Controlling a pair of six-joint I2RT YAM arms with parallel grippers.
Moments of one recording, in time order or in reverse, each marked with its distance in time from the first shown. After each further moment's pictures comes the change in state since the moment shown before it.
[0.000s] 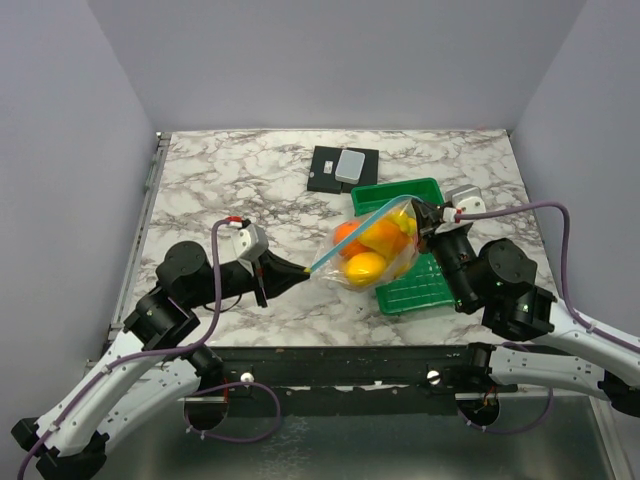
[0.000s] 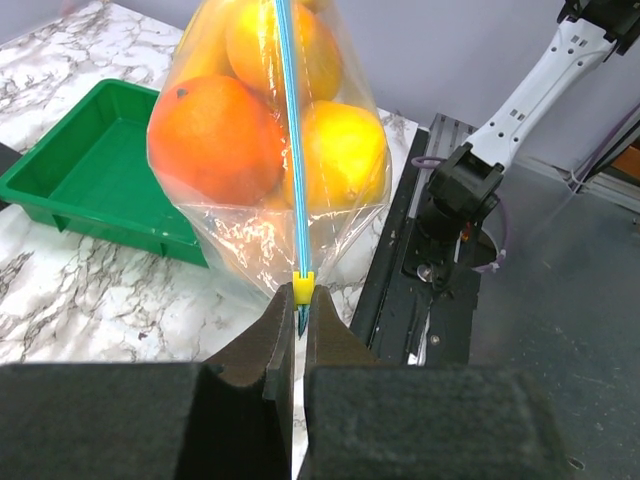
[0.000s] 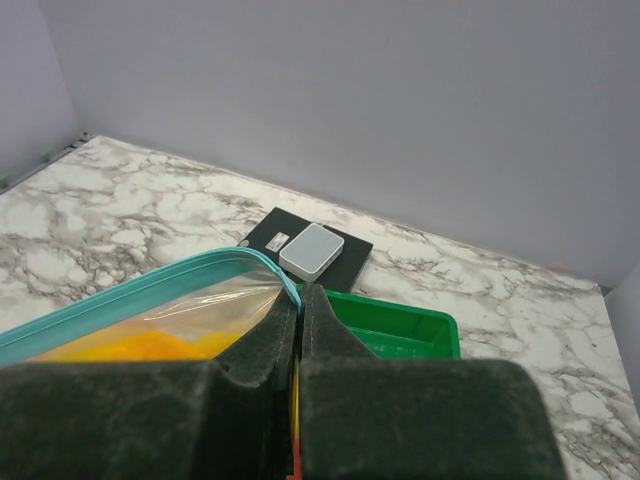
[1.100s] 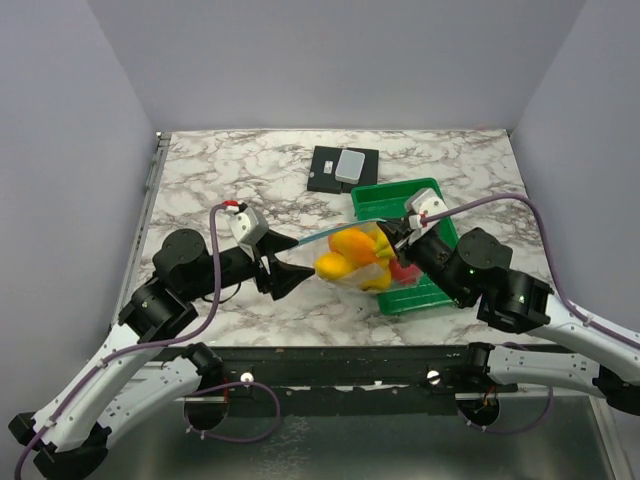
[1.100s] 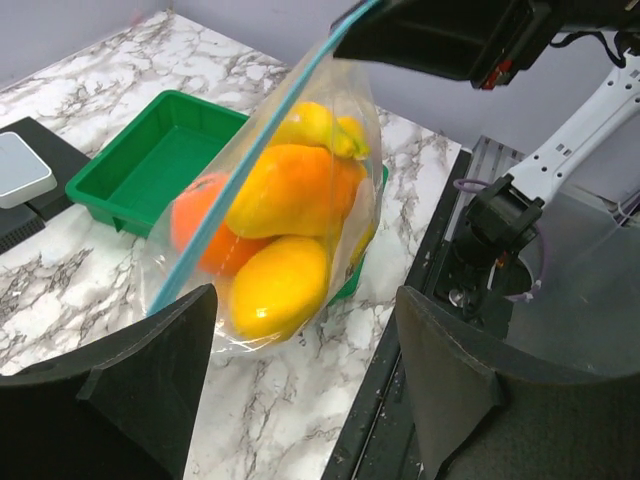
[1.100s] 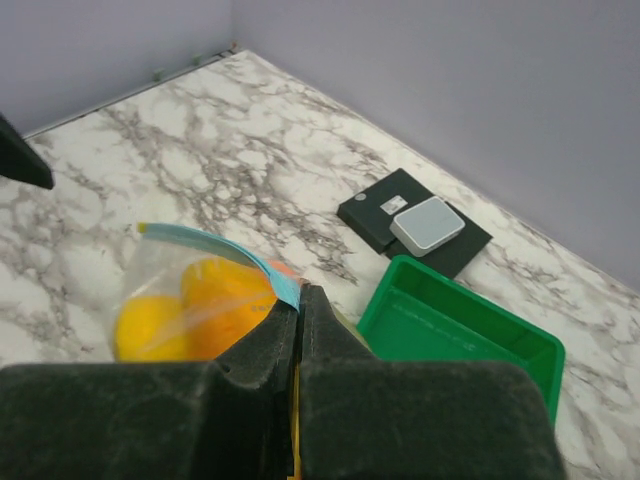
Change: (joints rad) left arm 0.000 0.079 0.114 -0.066 -0.113 0.021; right arm -0.016 0.064 0.077 -0.247 -0.320 0.120
